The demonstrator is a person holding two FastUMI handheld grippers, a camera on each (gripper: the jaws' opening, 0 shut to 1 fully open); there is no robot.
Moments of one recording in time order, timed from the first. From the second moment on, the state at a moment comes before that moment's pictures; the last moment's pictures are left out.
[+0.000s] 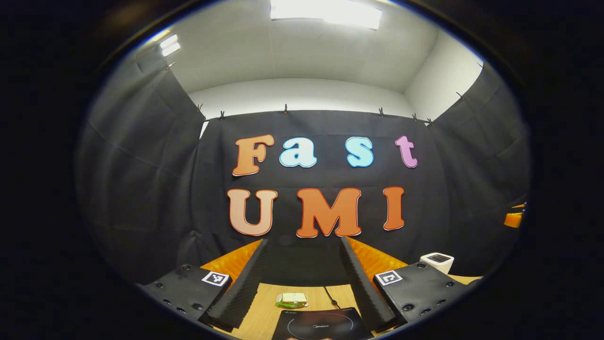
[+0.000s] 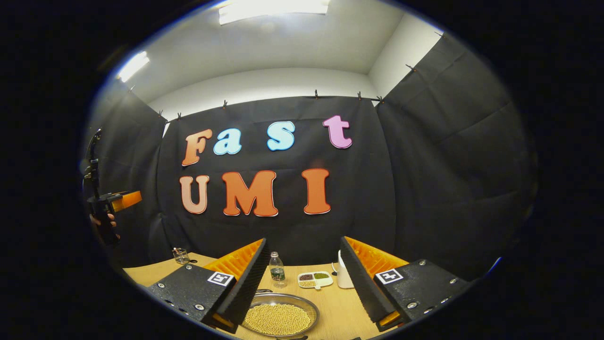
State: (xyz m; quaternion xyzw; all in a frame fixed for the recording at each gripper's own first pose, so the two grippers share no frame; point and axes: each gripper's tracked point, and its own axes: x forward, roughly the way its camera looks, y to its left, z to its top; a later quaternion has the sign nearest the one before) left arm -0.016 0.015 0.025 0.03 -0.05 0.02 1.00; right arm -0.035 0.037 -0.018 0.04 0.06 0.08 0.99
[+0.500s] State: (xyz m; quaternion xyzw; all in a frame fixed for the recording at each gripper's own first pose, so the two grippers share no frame) left arm -0.012 0.032 0.010 0.02 -0.03 0.03 1.00; right arm -0.051 0.068 -0.100 0.04 0.20 0.13 0.97
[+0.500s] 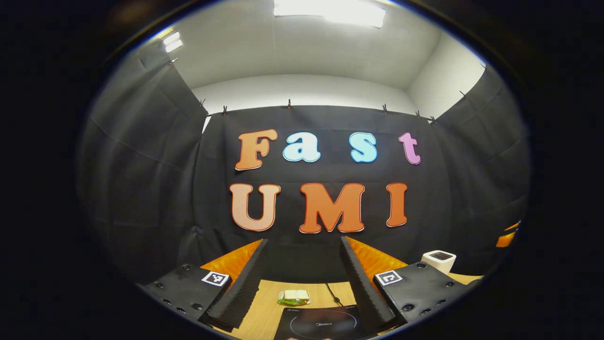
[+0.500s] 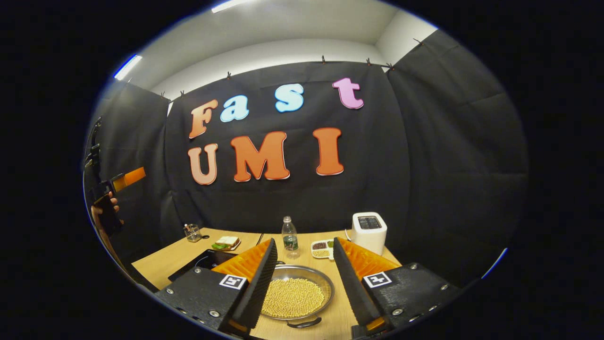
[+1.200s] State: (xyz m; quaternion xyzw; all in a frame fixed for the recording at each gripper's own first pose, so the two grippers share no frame) left arm 0.003 0.050 -0.013 0.03 -0.01 0.04 1.00; right arm -0.127 0.118 -0.256 0.08 0.47 0.21 0.85
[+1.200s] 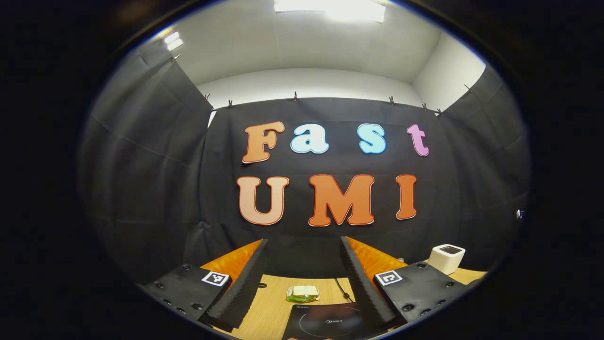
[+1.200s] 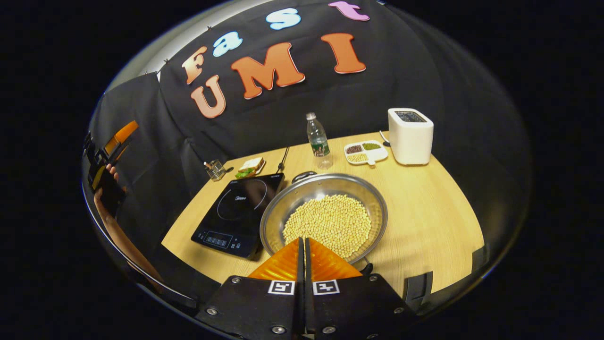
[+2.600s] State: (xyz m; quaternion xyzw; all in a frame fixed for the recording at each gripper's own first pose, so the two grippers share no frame) left arm 0.033 0.054 -0.052 0.02 0.04 0.03 1.00; right arm -0.171 0.124 -0.363 0.06 0.67 0.21 0.71
